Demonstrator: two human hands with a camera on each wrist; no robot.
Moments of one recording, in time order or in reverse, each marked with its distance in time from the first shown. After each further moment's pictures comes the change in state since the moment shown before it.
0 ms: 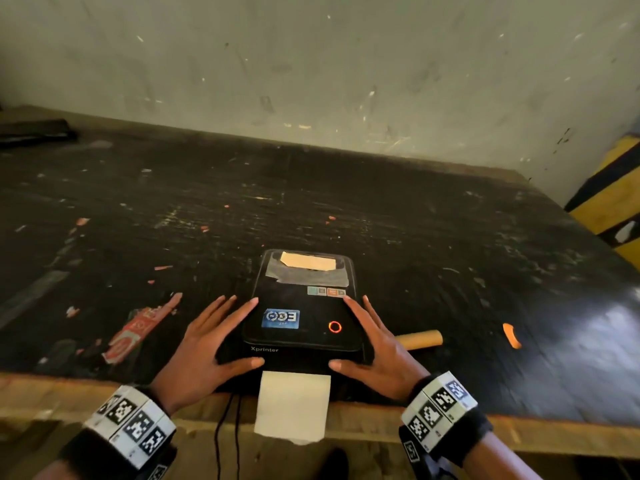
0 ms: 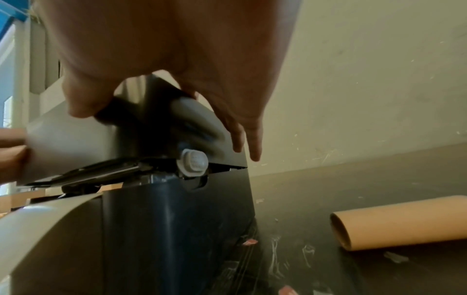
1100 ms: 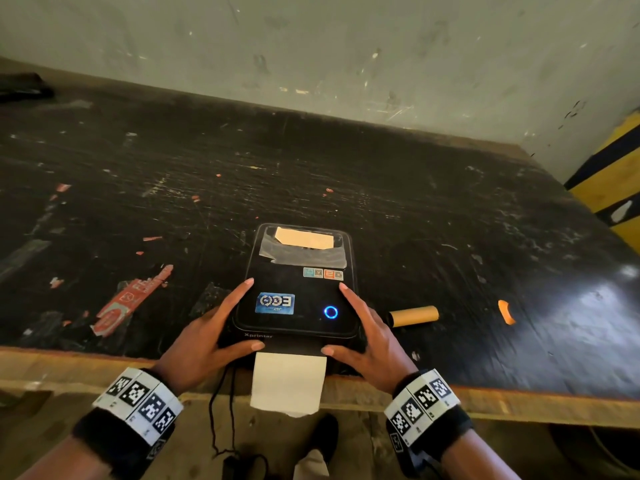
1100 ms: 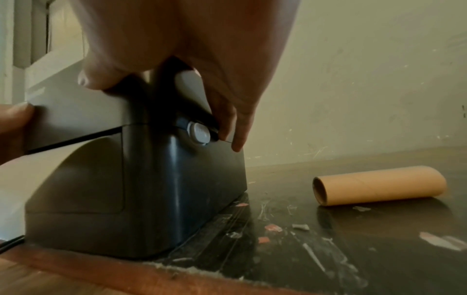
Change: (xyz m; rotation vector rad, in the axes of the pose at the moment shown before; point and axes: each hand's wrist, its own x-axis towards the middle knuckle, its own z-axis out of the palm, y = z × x) left_hand -0.001 -0.004 0.021 -0.227 -0.123 -0.049; right_hand -0.006 0.008 0.027 0.096 0.088 0.019
